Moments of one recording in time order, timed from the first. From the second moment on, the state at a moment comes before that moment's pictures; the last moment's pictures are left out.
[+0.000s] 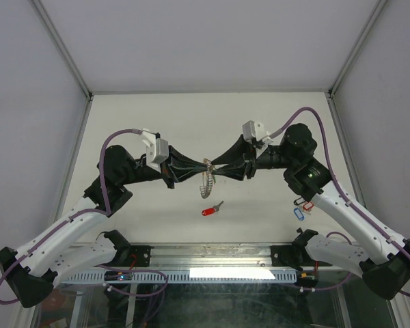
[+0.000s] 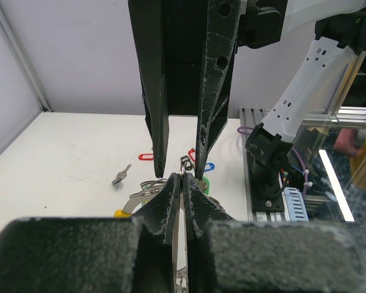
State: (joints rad) left arm -0.73 0.86 0.84 0.23 0.71 -0.08; right arm 0.67 1.00 0.99 0.05 -0.96 -0.01
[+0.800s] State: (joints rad) left arm -0.73 0.86 0.84 0.23 0.71 -0.09; right arm 0.69 1.02 0.98 0.06 -0.97 -0.01
